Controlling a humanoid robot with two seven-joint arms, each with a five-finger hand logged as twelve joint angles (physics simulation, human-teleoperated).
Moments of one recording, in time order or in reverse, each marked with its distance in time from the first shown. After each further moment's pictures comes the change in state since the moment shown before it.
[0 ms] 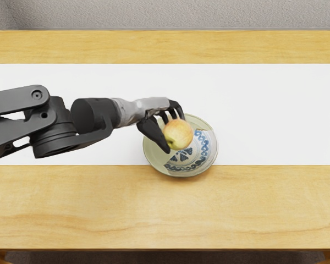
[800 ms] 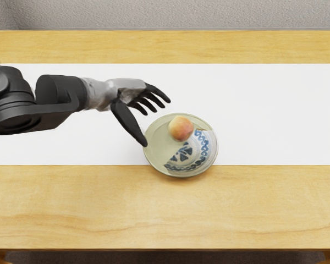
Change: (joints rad) left arm 0.007 0.161 -0.129 0.008 -0.232 -0.138 0.000; right arm 0.000 0.000 0.000 0.000 0.000 0.000 0.000
